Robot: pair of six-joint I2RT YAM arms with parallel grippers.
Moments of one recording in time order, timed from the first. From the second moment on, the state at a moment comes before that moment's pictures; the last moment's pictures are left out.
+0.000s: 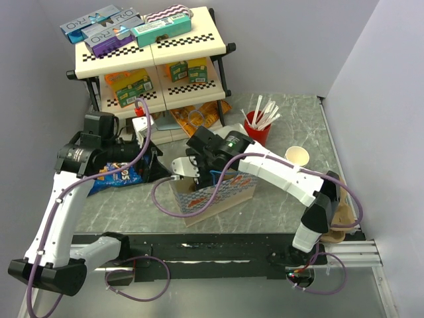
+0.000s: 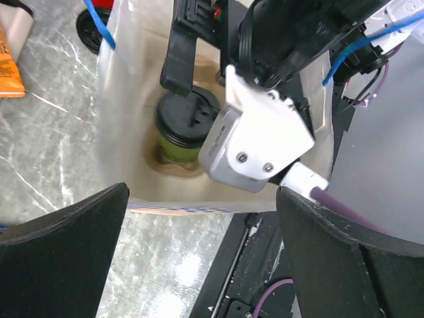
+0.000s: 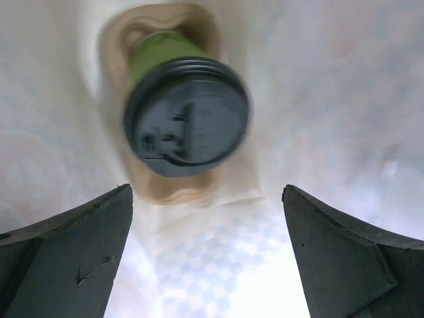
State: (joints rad) left arm -0.21 1.07 1.36 -1.02 0.89 0.35; right arm 1.00 1.70 1.70 -1.14 0.01 -0.87
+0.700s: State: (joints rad) left arm -0.21 1.02 1.33 -0.92 0.87 0.29; right arm 1.00 1.64 1.77 -1.18 0.05 -0.84
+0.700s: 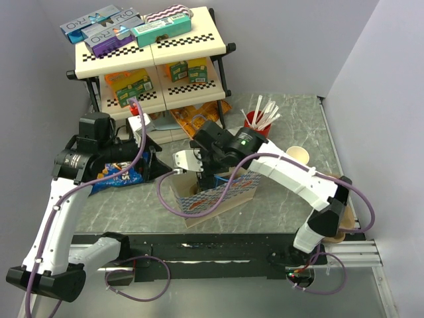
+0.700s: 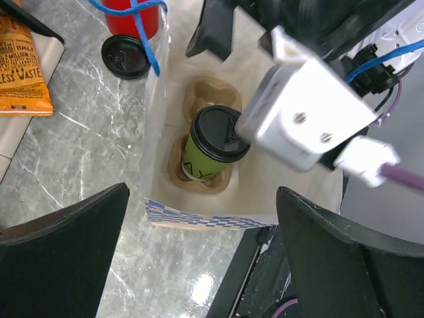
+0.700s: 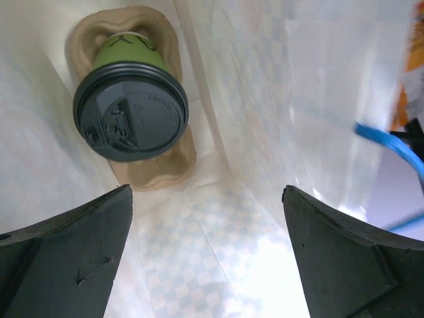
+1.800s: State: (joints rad) left arm -0.21 1.06 1.41 -0.81 0.80 0.28; right arm 0.97 1.37 1.74 -1.19 0.07 -0.84
